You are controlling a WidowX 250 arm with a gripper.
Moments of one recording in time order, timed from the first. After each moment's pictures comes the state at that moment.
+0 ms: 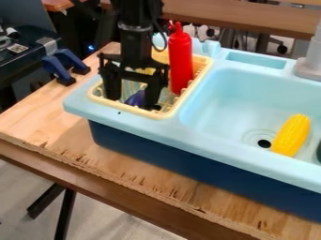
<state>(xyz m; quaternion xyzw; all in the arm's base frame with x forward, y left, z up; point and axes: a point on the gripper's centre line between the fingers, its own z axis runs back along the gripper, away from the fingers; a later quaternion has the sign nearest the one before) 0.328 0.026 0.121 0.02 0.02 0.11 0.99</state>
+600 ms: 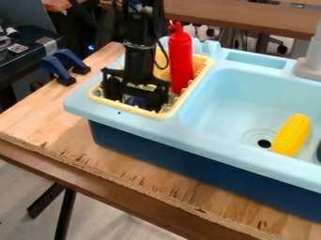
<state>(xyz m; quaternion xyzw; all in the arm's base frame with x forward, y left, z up) 0.328 0.028 0.098 0.03 0.06 0.10 0.99</state>
